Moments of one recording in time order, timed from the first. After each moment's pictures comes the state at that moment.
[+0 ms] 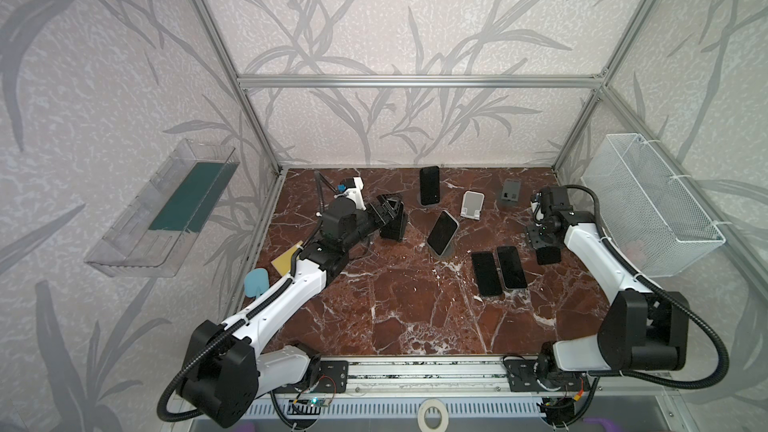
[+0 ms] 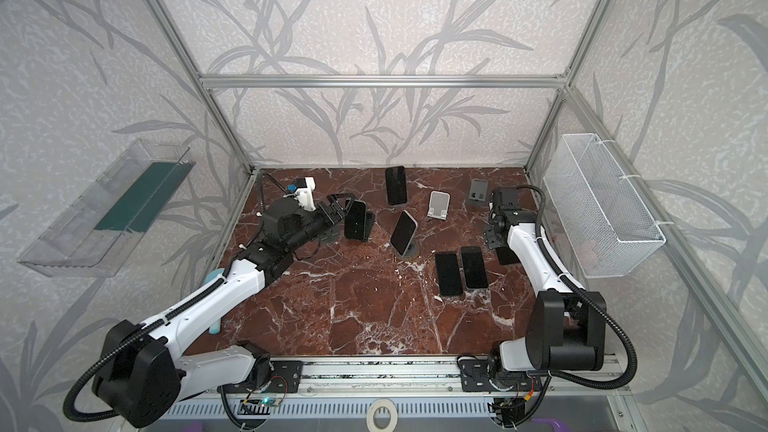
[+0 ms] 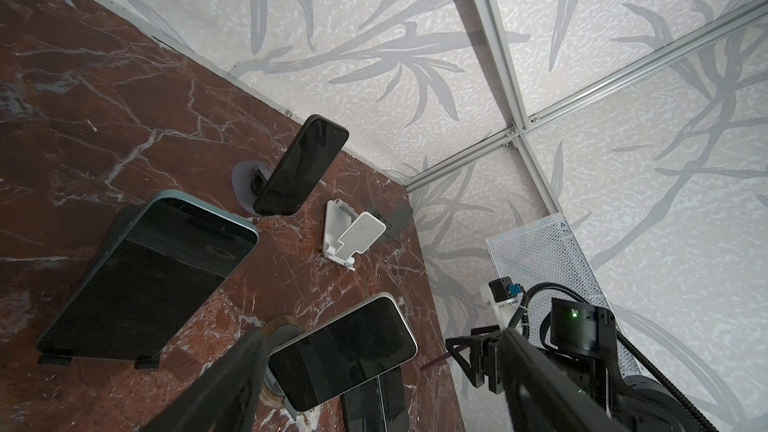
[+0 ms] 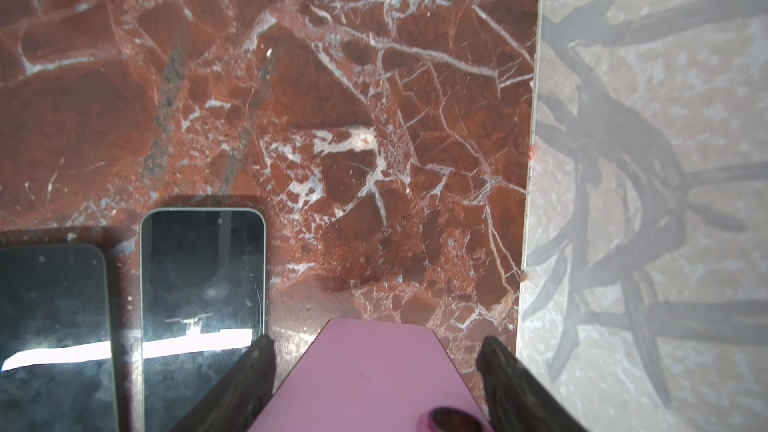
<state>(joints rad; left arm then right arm) -0.44 1.21 0.83 0.19 0.20 -0.94 -0.02 1.43 1.08 -0.77 0.29 -0.19</state>
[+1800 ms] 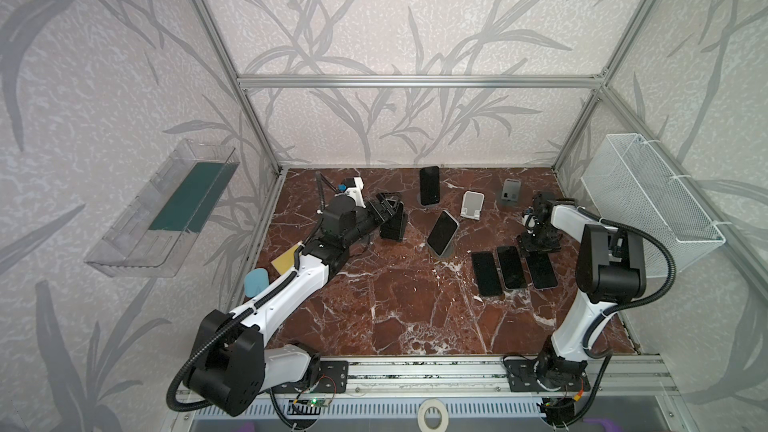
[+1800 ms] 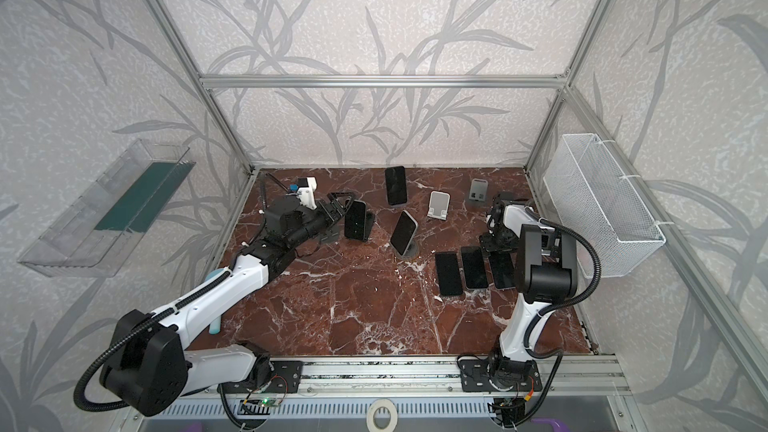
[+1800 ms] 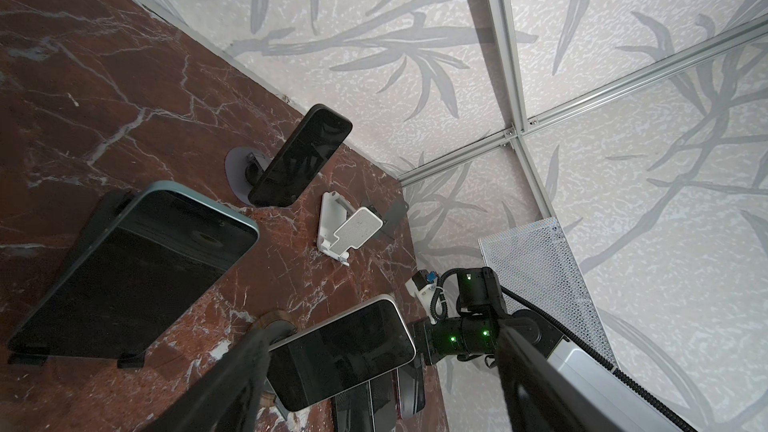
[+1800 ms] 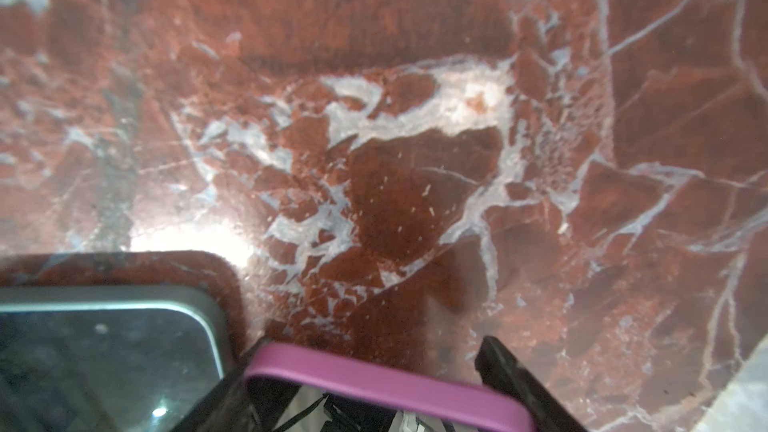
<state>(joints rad) -0.40 1.27 0.83 0.24 0.27 -1.00 -0.14 1.90 1.24 -0.82 0.09 -0.18</state>
